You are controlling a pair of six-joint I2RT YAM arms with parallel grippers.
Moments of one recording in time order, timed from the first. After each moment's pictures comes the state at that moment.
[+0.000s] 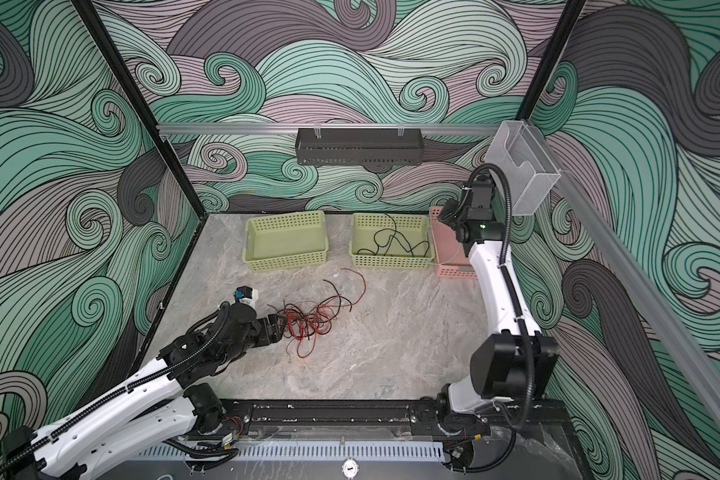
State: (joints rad) left arm -0.75 0.73 0.57 -0.61 -0.23 -0.80; right arm -0.04 1.57 1.58 -0.58 0.09 0.41
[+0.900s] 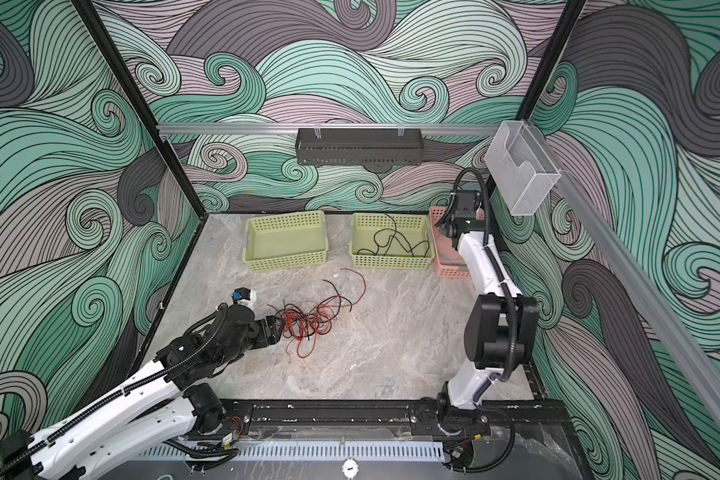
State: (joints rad) left arm -0.75 0.72 0.57 -0.64 -0.22 -0.80; right arm -0.01 1.67 1.49 -0.59 0.31 0.37
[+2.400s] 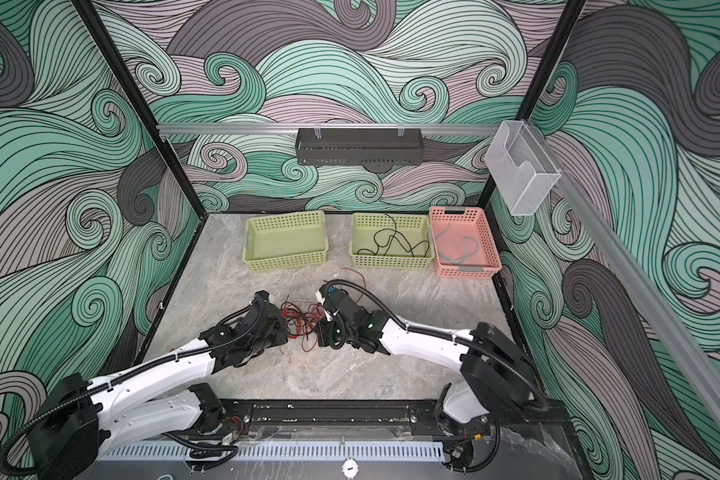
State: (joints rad) left arm -0.75 1.02 0.50 -0.40 -0.24 -0.88; right arm 1.01 1.42 0.85 -0.17 -0.10 0.59
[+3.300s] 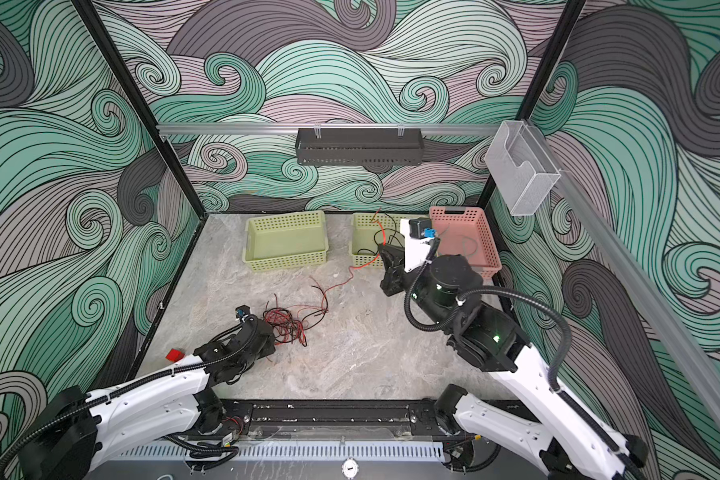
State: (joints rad) left arm -0.73 0.96 0.30 -0.34 -0.40 -0.98; right arm 0.78 0.87 1.25 -0.49 0.25 0.22
